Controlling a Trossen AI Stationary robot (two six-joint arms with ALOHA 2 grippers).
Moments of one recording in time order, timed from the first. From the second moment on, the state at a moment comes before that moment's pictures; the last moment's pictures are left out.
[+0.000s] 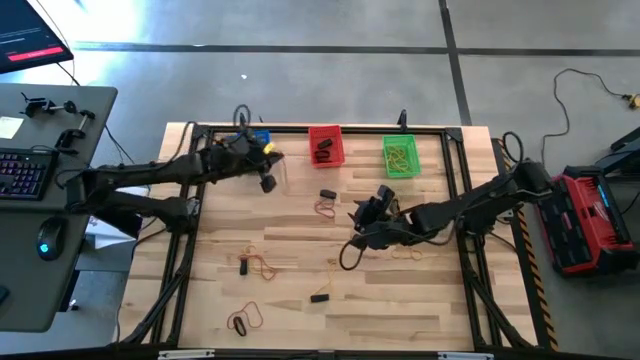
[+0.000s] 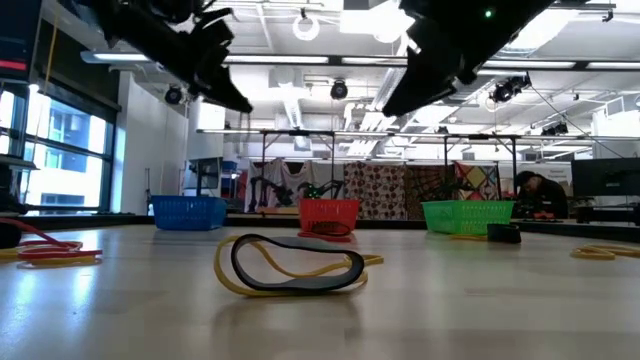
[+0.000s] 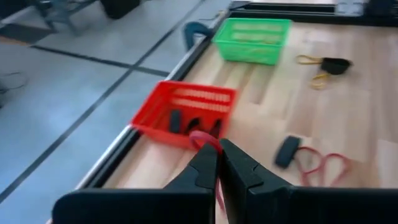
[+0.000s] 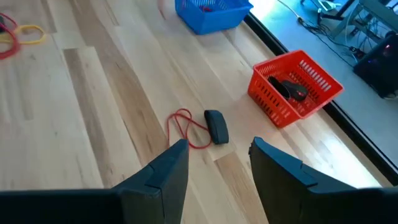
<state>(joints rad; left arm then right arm) 0.35 1.08 0.69 -0.07 -0.20 0.11 0.31 1.50 0.95 -0.30 0.77 0.37</state>
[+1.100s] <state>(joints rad) 0.78 1.30 0.69 -0.22 -0.15 0.16 0.30 1.53 0.95 -0.25 0.77 0.37</state>
